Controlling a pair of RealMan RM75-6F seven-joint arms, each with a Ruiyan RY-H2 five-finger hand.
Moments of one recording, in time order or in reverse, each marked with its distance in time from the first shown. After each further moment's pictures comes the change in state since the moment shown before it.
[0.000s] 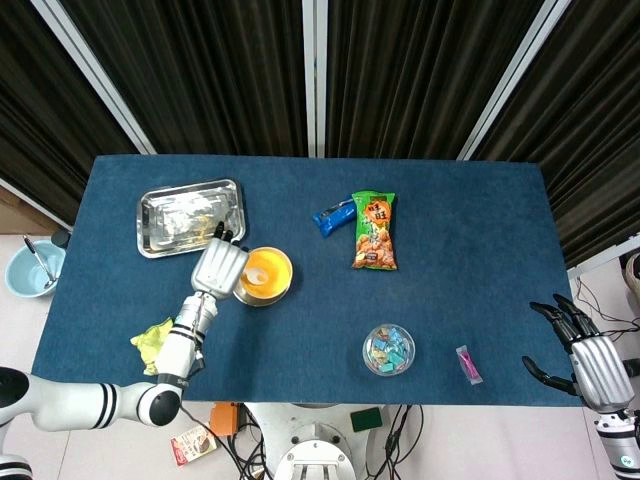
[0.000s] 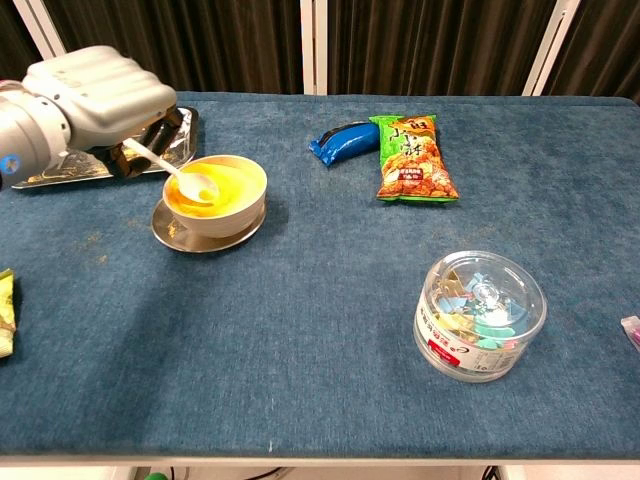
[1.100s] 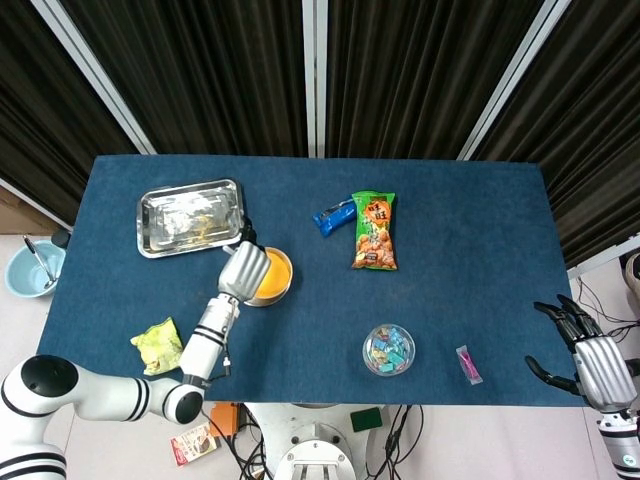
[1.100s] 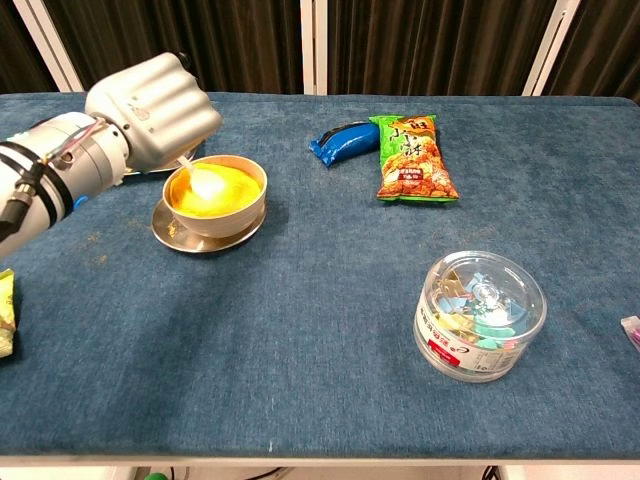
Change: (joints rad) left arm -0.095 -0.147 0.078 0.160 0.018 0.076 0.321; right arm -0.005 -0.011 0.002 0.028 0.019 -0.008 0.024
